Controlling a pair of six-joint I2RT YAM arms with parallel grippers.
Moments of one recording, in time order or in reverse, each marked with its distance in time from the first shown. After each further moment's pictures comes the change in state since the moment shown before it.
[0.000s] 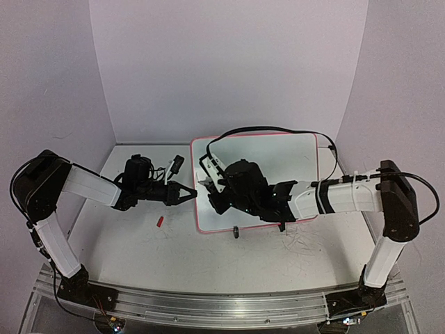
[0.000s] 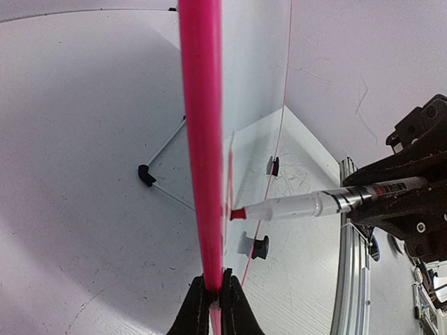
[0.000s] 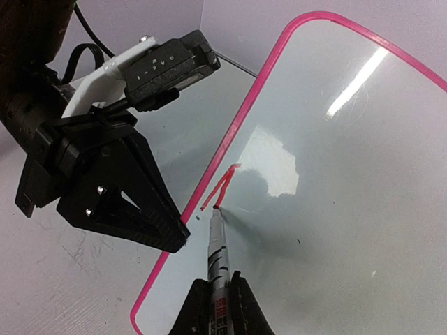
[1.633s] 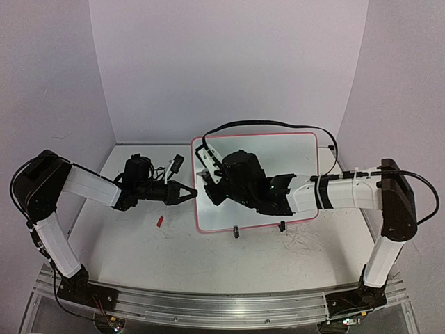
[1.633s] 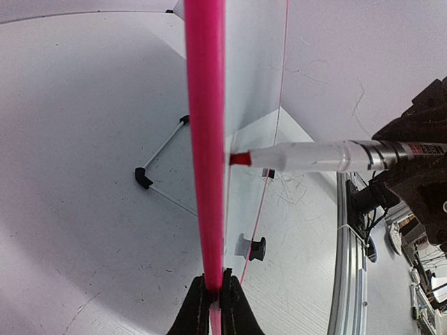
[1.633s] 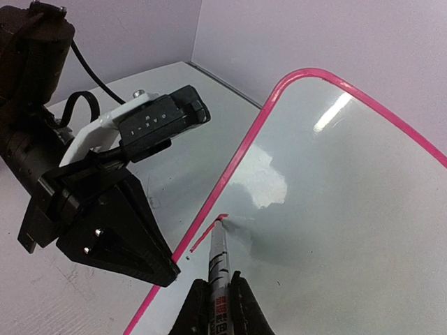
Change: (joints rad) left arm 0.000 0.000 0.000 0.014 0.008 -0.012; right arm -0.003 0.014 0.086 -0.015 0.020 -0.061
